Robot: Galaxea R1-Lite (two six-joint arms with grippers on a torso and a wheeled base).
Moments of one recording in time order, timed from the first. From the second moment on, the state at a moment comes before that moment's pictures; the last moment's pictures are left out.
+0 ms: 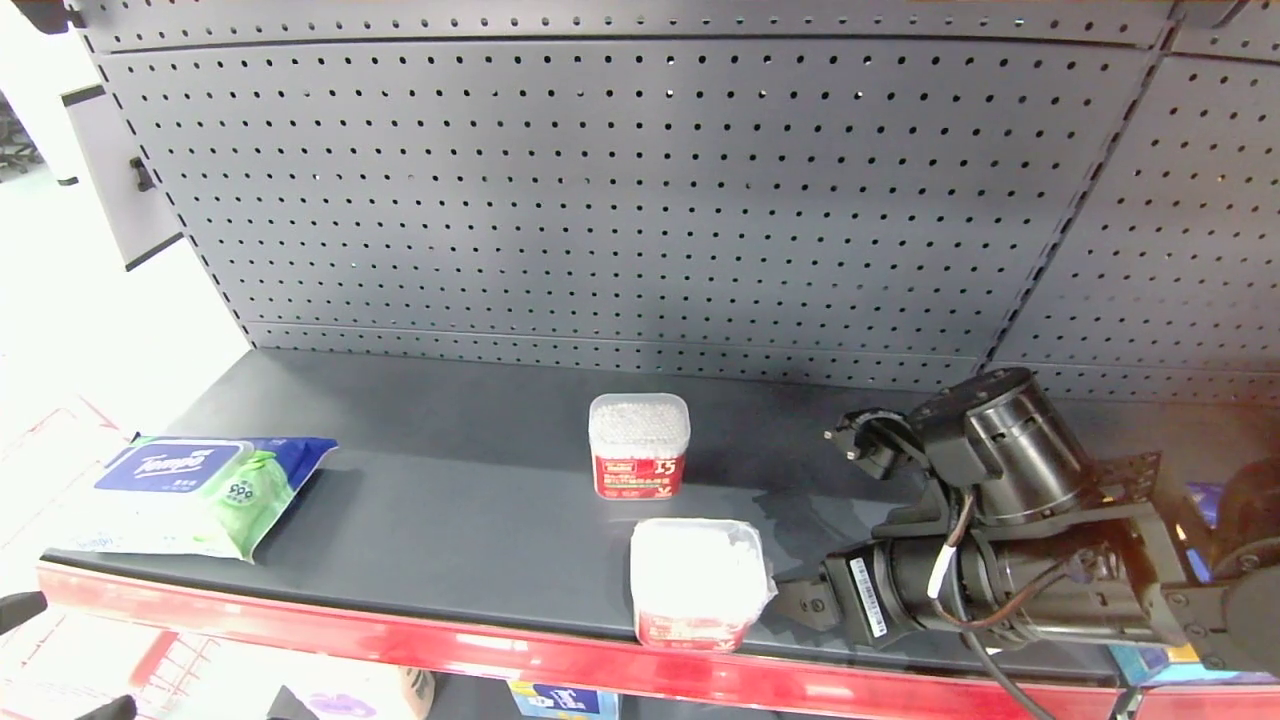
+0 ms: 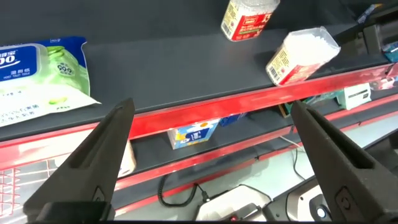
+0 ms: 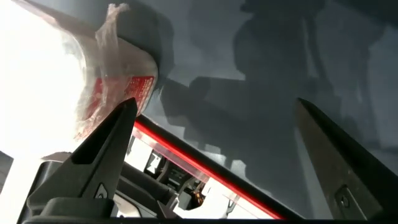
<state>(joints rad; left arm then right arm) -0.26 0.61 -0.61 0.30 -0.22 -0.07 0.72 1.63 -0.80 0.02 -0.05 0.31</state>
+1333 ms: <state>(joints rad) -0.25 0.61 -0.62 0.30 -0.22 -0.07 0.76 1.66 -0.85 0.02 -0.05 0.31</state>
